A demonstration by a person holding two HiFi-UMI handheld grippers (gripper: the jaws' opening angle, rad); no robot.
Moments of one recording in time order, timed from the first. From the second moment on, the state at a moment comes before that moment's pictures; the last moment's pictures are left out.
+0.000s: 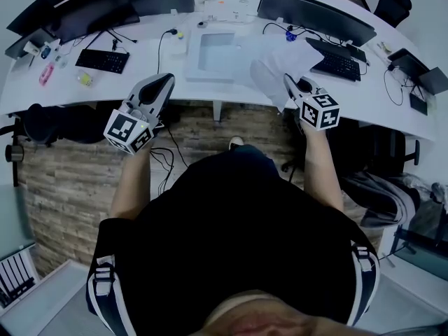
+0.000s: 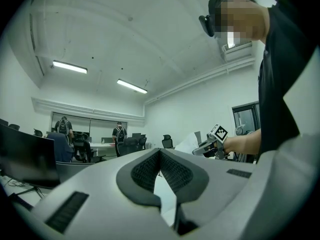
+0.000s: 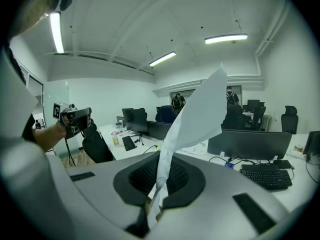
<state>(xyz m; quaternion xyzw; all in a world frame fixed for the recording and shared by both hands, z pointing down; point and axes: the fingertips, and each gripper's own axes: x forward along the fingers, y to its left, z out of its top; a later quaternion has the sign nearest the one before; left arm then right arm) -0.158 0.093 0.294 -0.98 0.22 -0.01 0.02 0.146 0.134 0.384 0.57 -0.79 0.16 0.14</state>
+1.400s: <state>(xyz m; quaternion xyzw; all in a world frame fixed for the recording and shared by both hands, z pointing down) -0.046 -0.032 0.328 -0.97 0.23 -0.03 0.00 0.220 -0.005 0.439 0.52 -0.82 0.18 0.16</state>
